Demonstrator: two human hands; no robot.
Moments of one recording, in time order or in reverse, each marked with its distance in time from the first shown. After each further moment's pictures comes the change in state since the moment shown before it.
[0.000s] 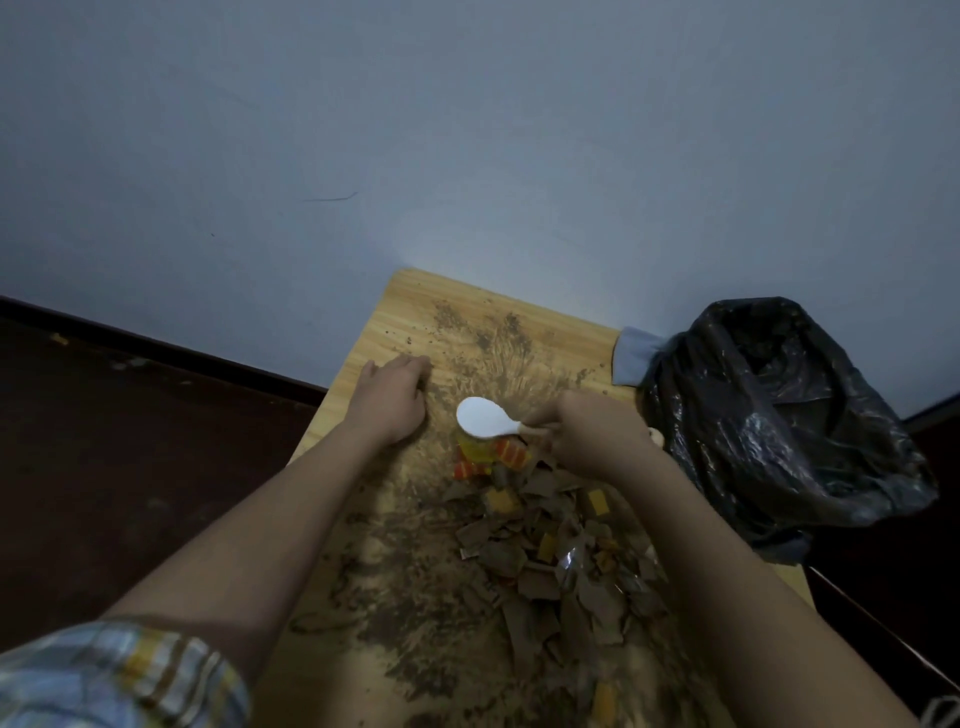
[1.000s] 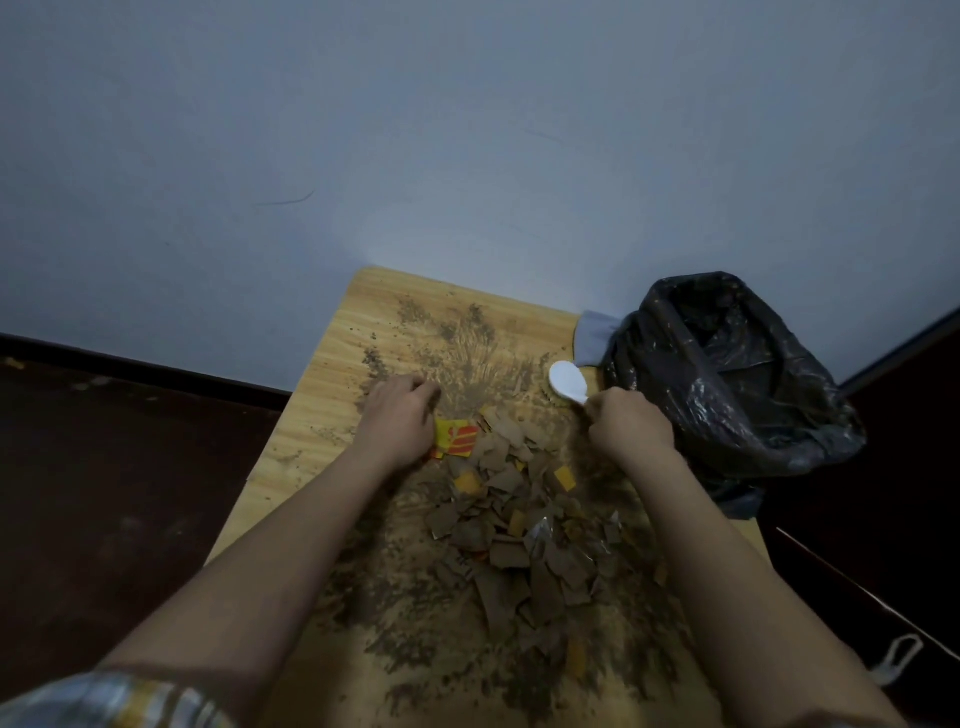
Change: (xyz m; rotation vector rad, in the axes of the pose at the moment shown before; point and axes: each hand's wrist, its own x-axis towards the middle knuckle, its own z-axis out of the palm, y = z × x) left_hand -0.024 0.041 0.028 0.074 0.048 0.127; right_hand -0.029 0.062 0.020 0.135 0.098 0.489
